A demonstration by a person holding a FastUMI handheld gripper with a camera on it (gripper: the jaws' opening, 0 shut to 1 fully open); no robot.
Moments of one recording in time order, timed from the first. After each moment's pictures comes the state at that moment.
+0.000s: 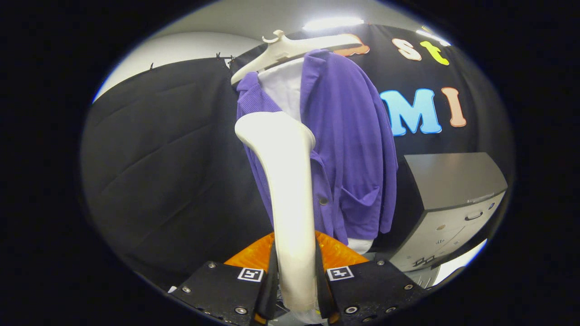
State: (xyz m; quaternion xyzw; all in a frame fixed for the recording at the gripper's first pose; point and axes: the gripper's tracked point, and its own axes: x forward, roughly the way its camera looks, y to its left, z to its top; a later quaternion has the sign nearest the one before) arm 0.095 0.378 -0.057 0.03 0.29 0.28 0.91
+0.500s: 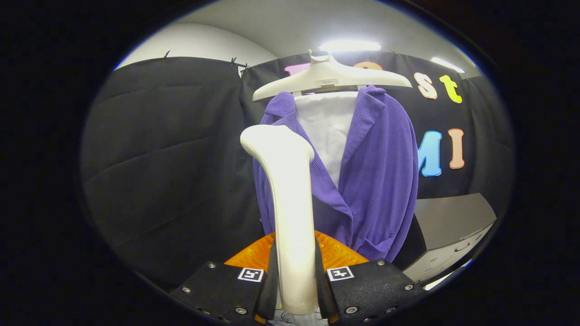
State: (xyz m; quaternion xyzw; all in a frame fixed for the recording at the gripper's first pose) arm 0.144 0.470 -0.024 -0.04 0.20 0.24 0.95
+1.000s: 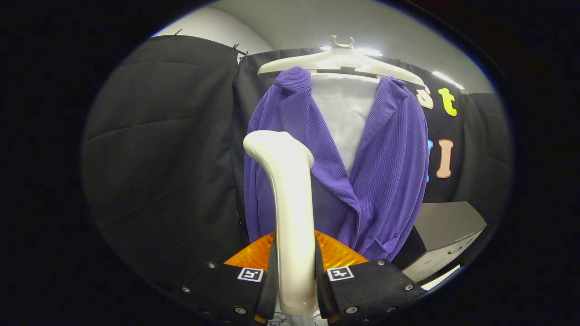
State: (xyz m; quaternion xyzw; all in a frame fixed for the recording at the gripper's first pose) arm 0.162 0.489 -0.087 -0.10 0.19 0.18 0.96
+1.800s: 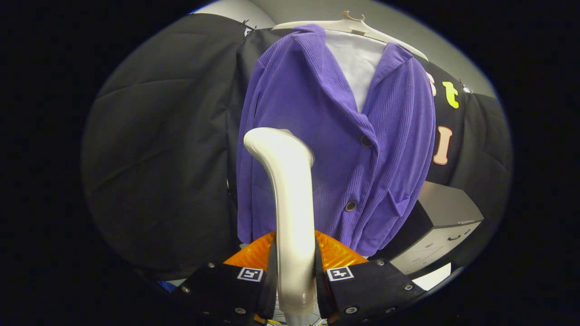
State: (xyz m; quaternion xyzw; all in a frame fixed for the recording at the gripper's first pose) arm 0.133 0.468 -0.203 -0.15 0.27 0.16 0.94
